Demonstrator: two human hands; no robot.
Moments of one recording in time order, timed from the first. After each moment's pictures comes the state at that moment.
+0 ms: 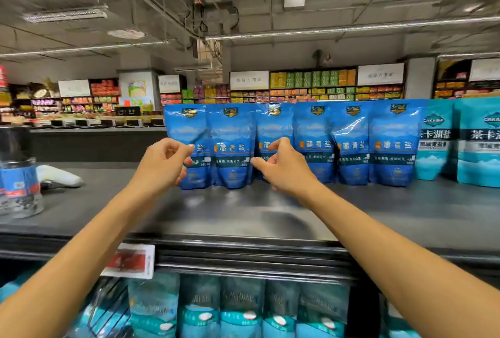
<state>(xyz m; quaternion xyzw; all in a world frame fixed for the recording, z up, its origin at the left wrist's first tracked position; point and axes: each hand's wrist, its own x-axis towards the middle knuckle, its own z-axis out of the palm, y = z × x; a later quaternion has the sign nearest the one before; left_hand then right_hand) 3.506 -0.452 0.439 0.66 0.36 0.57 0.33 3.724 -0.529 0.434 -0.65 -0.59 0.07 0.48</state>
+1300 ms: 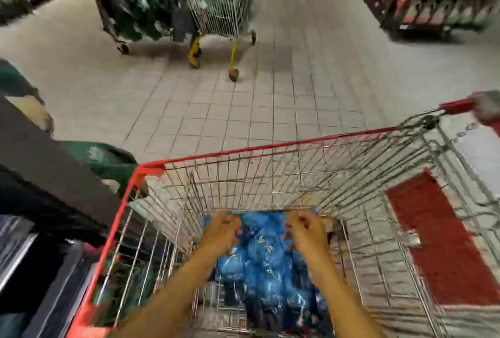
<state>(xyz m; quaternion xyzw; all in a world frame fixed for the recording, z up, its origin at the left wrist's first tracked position) 3.968 -1.172 -0.062 0.78 0.03 -0.33 0.52 3.872 -1.335 -0.069 -0.63 0.40 -0.09 0.66</state>
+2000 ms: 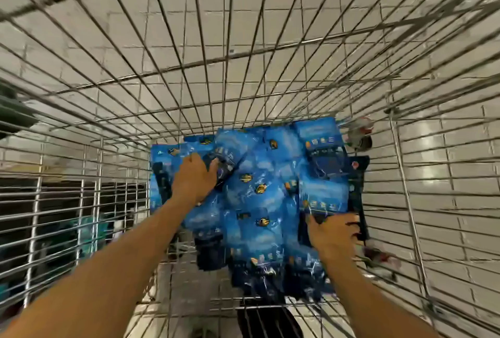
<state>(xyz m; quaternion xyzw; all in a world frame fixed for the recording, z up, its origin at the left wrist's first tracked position) 4.065 -1.237 -0.468 0.93 -0.06 -0.33 0.13 3.846 -1.410 -0.446 -0.66 0.66 0.23 0.29</state>
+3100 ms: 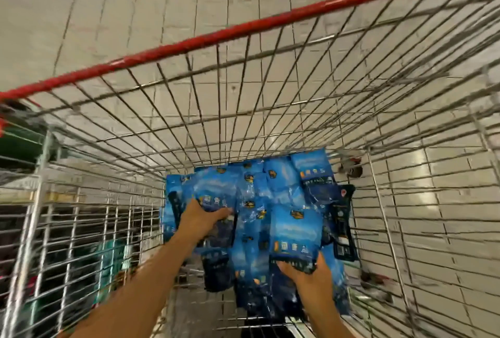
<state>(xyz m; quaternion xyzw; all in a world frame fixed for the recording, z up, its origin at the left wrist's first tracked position) 4.044 -1.219 -0.404 0.82 0.11 -0.42 0.37 3.813 -1.364 -0.405 -0.52 0.60 0.06 0.60</state>
